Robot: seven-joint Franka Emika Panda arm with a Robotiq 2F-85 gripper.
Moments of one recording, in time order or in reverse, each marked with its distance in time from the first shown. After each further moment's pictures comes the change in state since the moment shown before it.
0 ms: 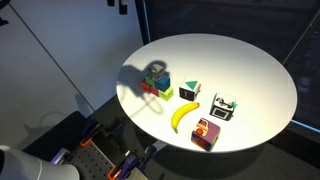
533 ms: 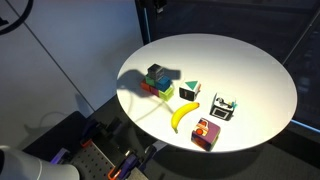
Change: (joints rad) arm -0.002 0.026 -0.035 -0.151 0.008 0.581 -0.141
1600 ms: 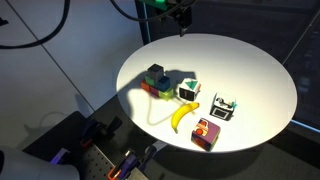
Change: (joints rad) arm -0.028 0.177 -0.063 0.025 -0.030 0.166 -0.177
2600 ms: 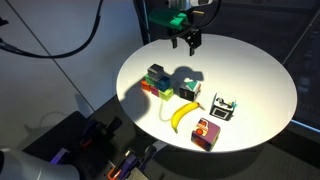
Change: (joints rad) arm -0.004 0.228 -0.028 0.140 -0.131 -0.055 0.079
